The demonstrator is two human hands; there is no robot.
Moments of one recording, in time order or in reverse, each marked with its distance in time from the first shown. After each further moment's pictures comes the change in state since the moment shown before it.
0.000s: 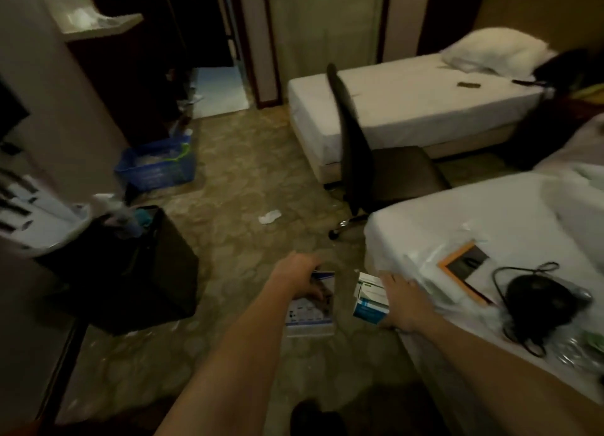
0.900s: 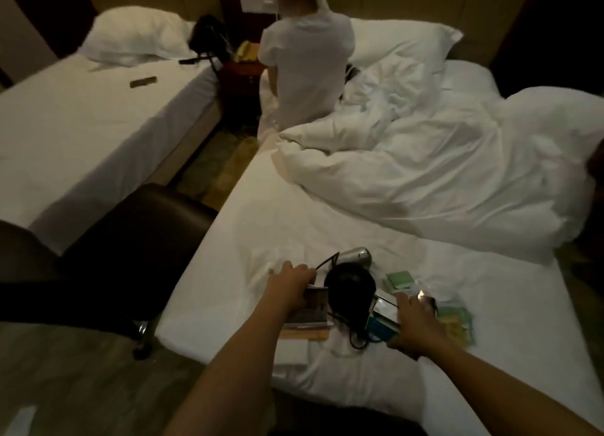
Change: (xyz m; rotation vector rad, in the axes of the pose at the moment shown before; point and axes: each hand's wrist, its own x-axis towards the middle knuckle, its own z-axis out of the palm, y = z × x) left_hand 0.382 0.388 0.012 0.425 -0.208 0.942; right_hand 0.003 0.355 -0.042 0.446 0.048 1.111
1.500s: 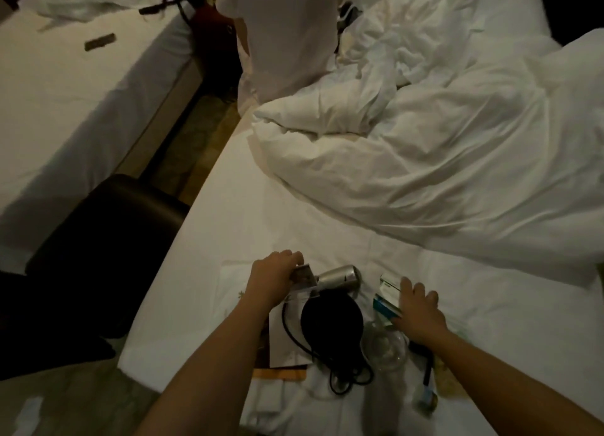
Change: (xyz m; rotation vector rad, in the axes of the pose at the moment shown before) left_hand 0.184 -0.008 -0.015 0.008 0.032 -0.100; right_hand 0.184 0.057 -0.044 0.062 -0.101 0.034
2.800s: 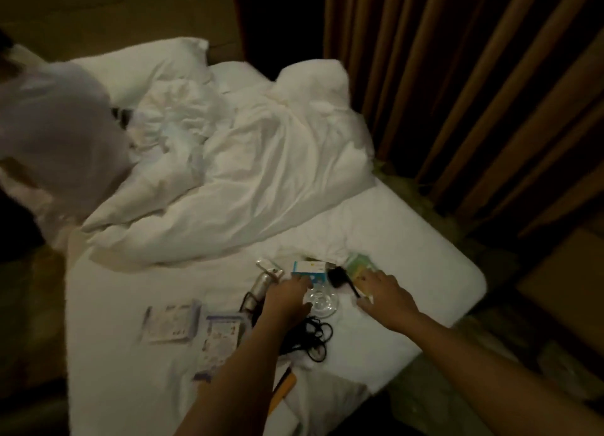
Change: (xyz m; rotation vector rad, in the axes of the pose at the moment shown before) left_hand -0.071 0.097 0.007 0.143 -0.130 0.795; right_hand -0.218 -0.029 0.063 0.416 0.410 0.425
